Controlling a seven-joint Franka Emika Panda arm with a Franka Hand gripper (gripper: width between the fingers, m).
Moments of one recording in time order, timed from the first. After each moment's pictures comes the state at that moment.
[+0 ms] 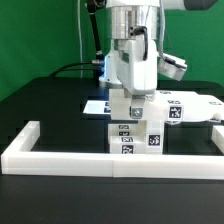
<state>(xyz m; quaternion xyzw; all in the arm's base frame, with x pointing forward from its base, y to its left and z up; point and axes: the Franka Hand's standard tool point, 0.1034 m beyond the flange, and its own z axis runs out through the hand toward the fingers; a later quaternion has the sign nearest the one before) 0.590 -0.025 0.081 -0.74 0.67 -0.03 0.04</state>
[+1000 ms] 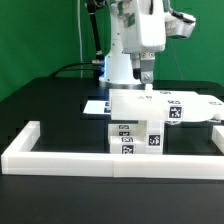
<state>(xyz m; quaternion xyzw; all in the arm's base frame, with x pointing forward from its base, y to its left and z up) 0.580 -0.005 0.135 -0.73 0.68 -0.01 0.08</state>
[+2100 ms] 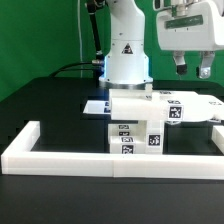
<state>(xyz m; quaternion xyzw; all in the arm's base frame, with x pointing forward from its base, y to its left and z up) 0.532 0.084 0.131 -0.80 0.60 0.00 0.08</state>
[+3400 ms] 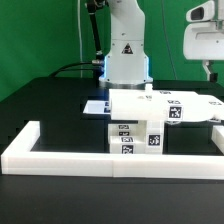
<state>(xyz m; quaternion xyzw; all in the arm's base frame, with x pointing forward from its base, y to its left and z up) 0.467 0.187 0.102 -0.92 0.38 -0.03 0.05</state>
